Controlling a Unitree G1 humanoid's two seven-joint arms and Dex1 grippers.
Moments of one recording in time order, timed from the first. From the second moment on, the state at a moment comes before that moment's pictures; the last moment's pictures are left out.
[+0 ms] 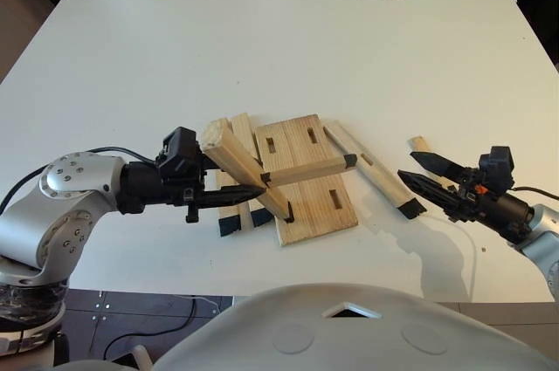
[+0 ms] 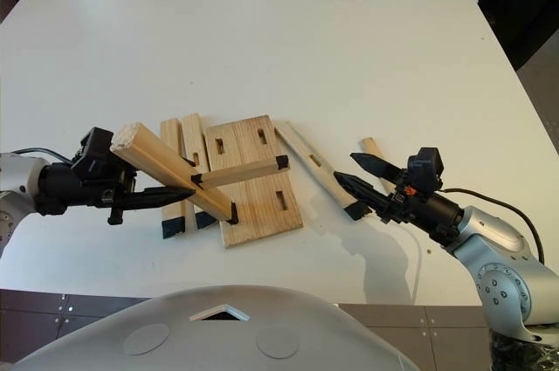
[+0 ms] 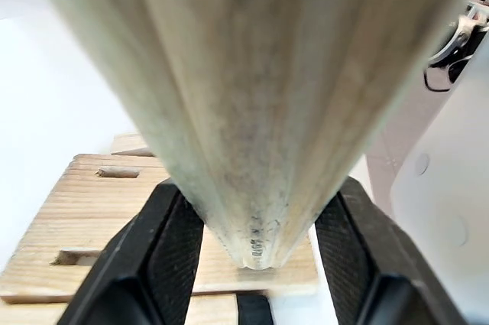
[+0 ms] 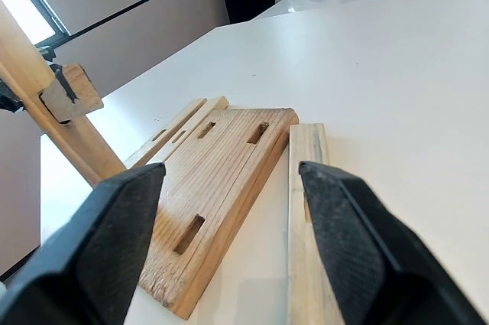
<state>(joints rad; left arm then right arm) 0.14 0.88 0.17 -0.60 -0.80 0.56 -1.15 0.45 -0.63 -0.34 -0.53 0.86 0.59 0.87</state>
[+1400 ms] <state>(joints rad) -0.31 0.85 -0.34 -0.32 -0.51 0.31 -1.10 0.38 -0.51 -0.22 -0.44 0.74 0.47 0.80</state>
